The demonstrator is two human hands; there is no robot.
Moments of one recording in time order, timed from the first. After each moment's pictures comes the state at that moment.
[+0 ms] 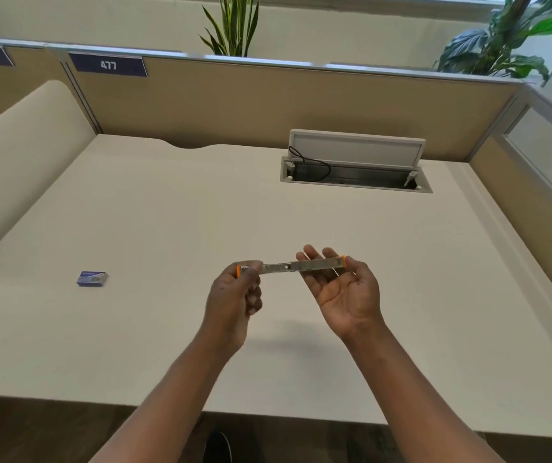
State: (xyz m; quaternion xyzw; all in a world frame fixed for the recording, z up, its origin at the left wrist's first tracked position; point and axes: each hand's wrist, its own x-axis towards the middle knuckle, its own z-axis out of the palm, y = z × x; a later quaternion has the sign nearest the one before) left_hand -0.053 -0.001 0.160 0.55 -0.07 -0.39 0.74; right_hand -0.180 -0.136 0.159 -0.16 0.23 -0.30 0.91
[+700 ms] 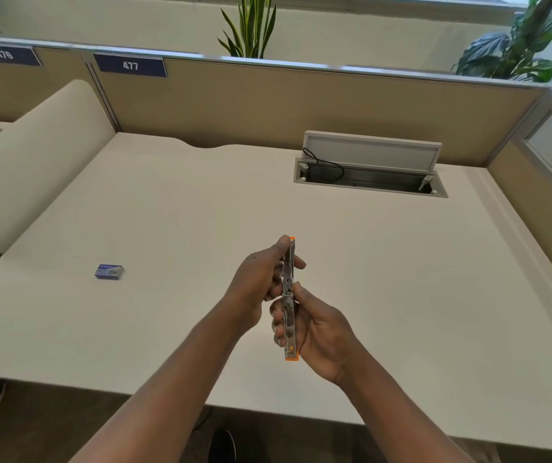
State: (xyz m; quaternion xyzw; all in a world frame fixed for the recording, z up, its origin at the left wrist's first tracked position) left_hand -0.045 -0.014 0.201 0.63 -0.18 -0.45 0.60; right_hand -0.178 -0.070 0.161 -0.36 0.20 -0.06 0.91
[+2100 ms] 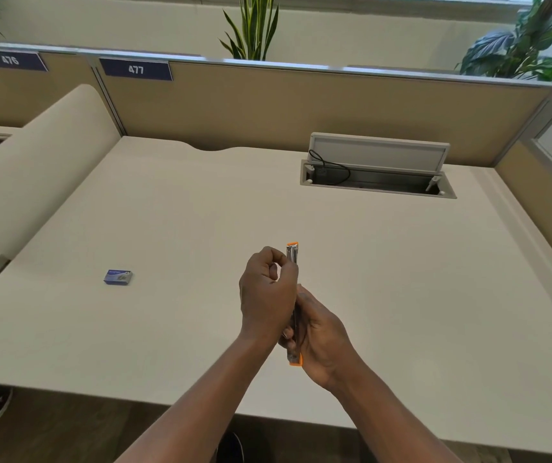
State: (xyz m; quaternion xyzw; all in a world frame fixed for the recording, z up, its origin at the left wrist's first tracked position) left_hand -0.067 -0.004 0.200 0.75 -0.19 -0.16 0.61; right_hand -0.154 -0.048 0.161 -0.39 0.28 -0.12 0.87
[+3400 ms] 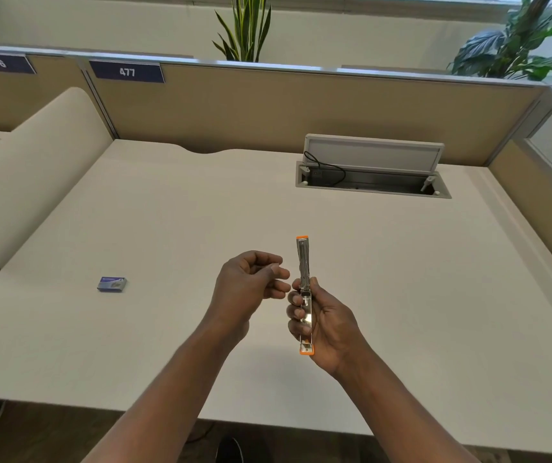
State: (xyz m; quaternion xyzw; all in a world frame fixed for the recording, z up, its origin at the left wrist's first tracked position) left_hand -0.023 0.009 0.207 0.67 -0.17 -0.36 0.63; right_hand -0.148 -0.077 0.159 -0.22 0.29 -0.15 0.92
